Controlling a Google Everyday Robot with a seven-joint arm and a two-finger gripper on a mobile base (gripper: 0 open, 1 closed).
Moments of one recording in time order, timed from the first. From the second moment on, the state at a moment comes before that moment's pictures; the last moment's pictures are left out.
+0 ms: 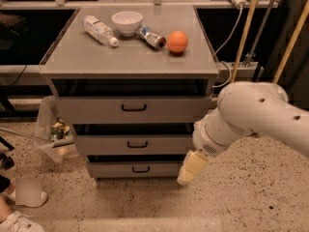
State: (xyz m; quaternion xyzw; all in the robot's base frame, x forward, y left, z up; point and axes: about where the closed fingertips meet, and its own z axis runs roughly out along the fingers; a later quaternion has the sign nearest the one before) arm 0.470 -0.110 0.712 -0.56 0.80 0.08 0.18
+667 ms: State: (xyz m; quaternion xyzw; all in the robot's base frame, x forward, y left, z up) arm 0.531 -0.061 0.627 -0.53 0.81 0.09 0.24
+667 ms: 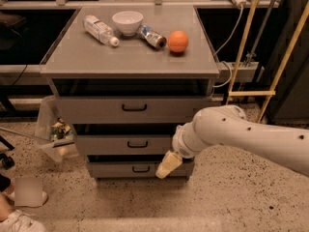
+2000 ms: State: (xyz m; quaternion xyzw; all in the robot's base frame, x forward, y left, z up) arm 0.580 -0.065 0.587 -0.55 0.79 -0.03 0.28
